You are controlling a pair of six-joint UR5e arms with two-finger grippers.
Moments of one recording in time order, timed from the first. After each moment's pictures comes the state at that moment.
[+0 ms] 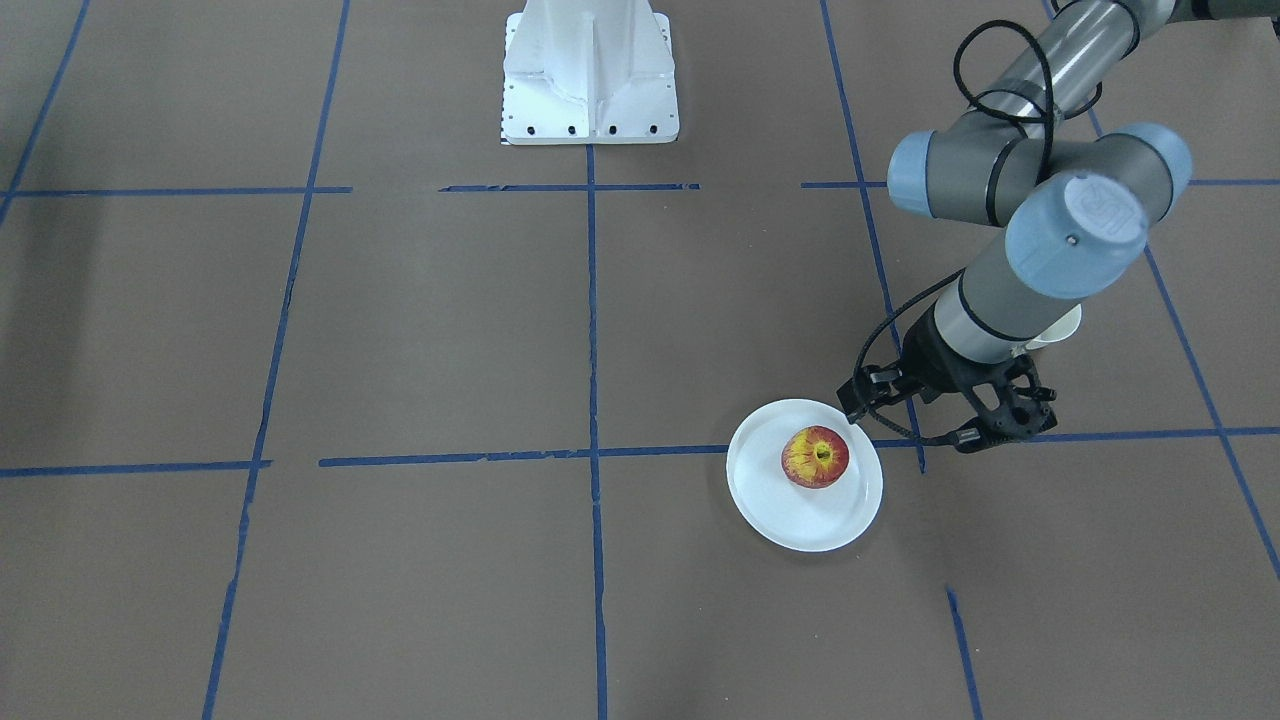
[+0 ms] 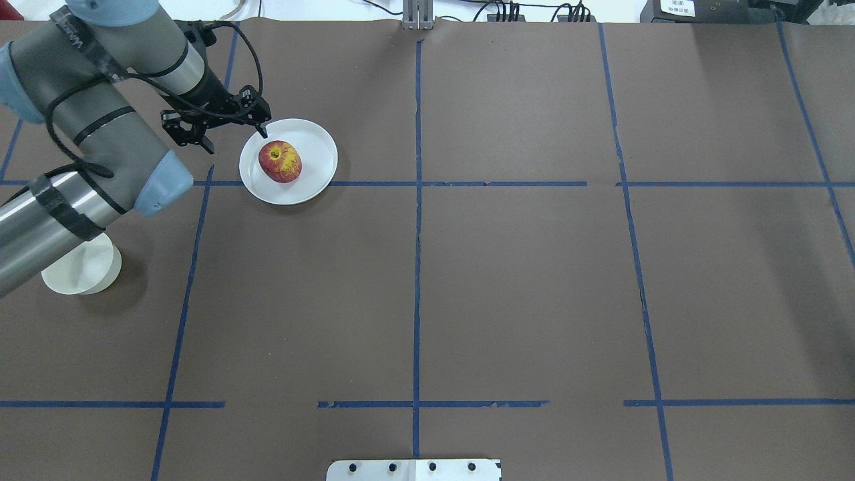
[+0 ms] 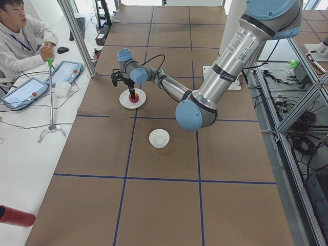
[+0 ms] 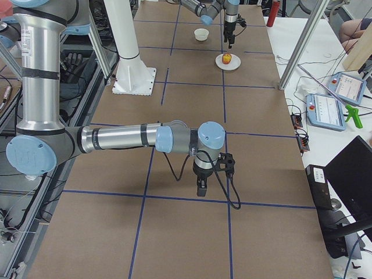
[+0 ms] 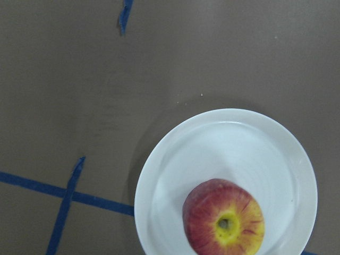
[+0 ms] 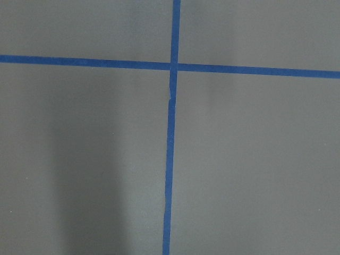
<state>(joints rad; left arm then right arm) -0.93 -2.23 -1.36 -1.80 -2.20 -1.21 1.53 -1.65 1.77 -1.72 2.27 -0.01</state>
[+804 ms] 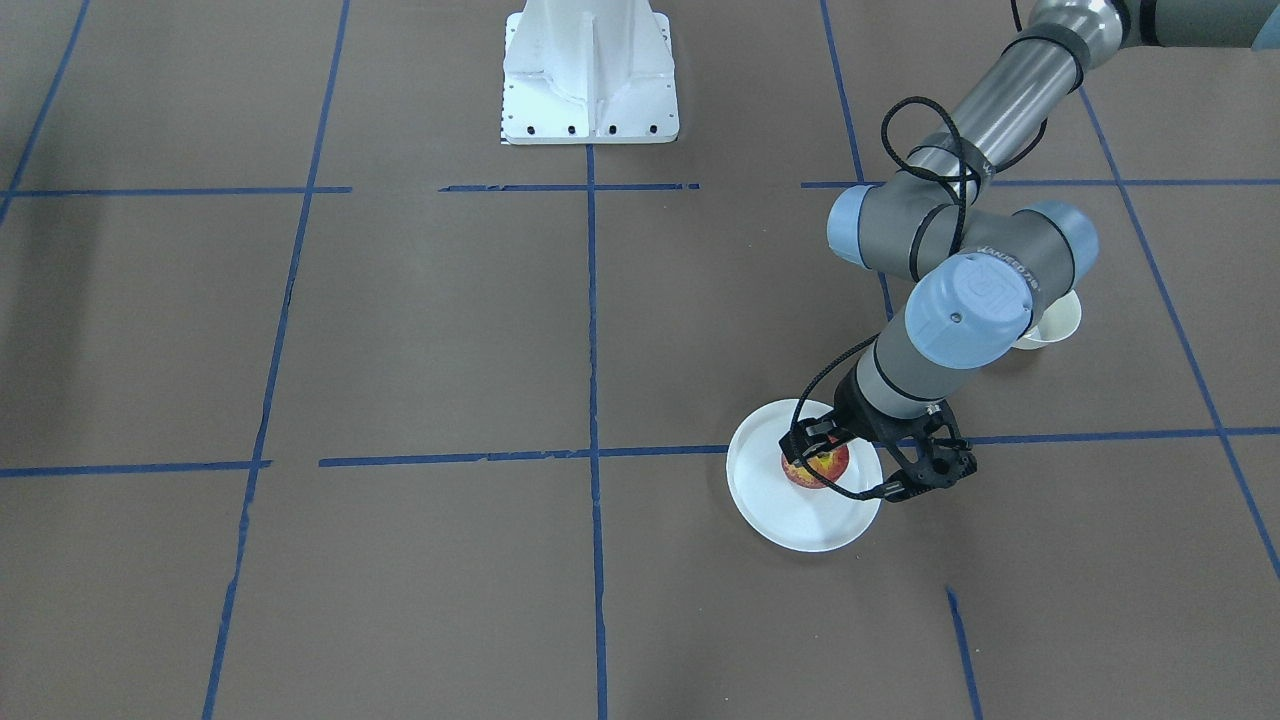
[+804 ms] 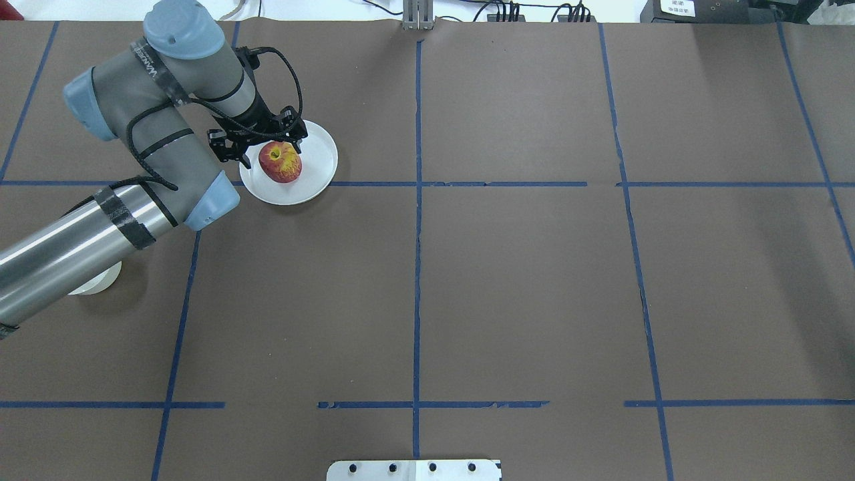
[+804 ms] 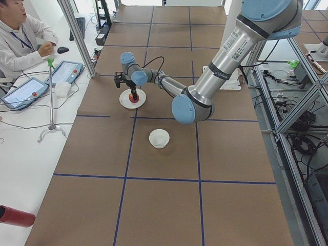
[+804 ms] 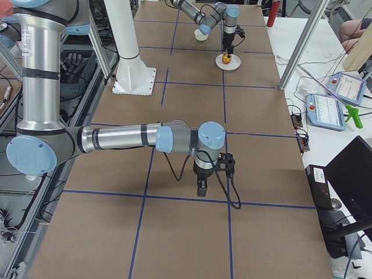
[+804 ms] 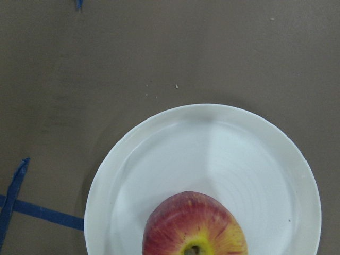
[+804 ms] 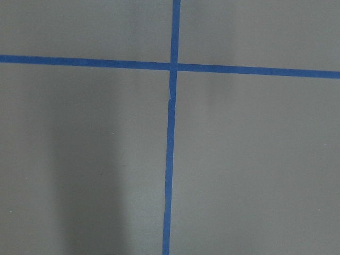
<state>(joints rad) -0.85 -2.26 -1.28 -1.85 -2.14 -1.24 1.53 -1.65 1.77 -1.72 2.27 -0.01</state>
